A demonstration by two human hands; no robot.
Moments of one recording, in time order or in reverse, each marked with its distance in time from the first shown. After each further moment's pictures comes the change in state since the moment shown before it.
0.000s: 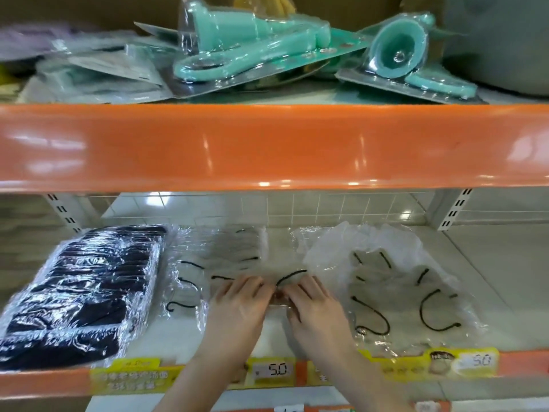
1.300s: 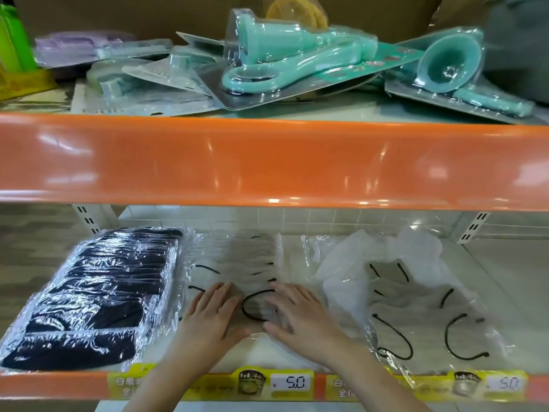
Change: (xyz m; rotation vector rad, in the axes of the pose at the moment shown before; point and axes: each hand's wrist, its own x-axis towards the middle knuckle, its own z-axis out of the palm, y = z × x) left_hand -0.061 -0.088 0.025 0.041 -0.314 -0.161; right_hand 0.022 -0.001 0.031 0.085 -0.600 -0.075
